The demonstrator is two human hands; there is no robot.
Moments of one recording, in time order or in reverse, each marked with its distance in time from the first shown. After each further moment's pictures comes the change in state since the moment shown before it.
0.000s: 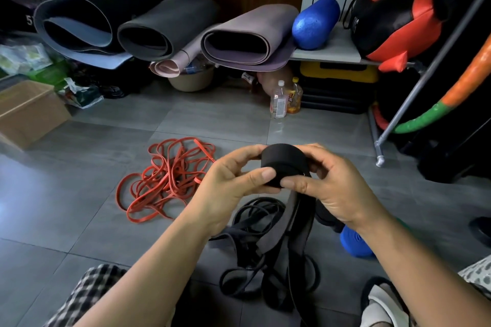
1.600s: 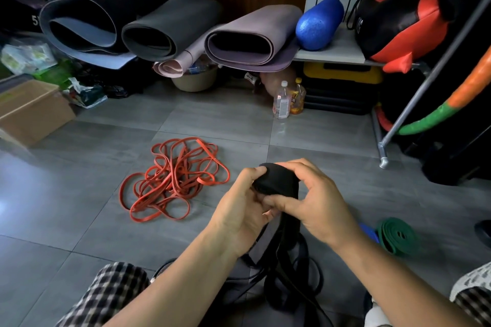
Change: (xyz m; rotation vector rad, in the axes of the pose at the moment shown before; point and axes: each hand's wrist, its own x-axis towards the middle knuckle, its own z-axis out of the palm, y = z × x) left_hand -0.003 -0.023 0.016 -0.379 0.232 -0.411; right_hand -0.003 0.016 0.030 -0.293 0.079 -0.127
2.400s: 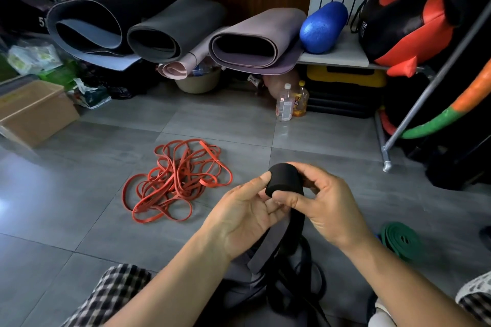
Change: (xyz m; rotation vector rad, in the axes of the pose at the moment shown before) left_hand -0.003 0.006 -0.011 -0.146 -0.224 -0.046; right_hand 0.001 -0.001 -0.003 0.269 0.019 0.031
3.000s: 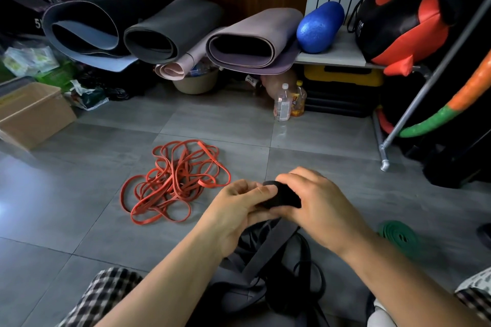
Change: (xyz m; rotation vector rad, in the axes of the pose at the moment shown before) left_hand -0.006 0.006 0.005 0.374 0.294 0.080; right_hand 0.000 -0.010 -0.002 -0.770 -0.191 -0.105
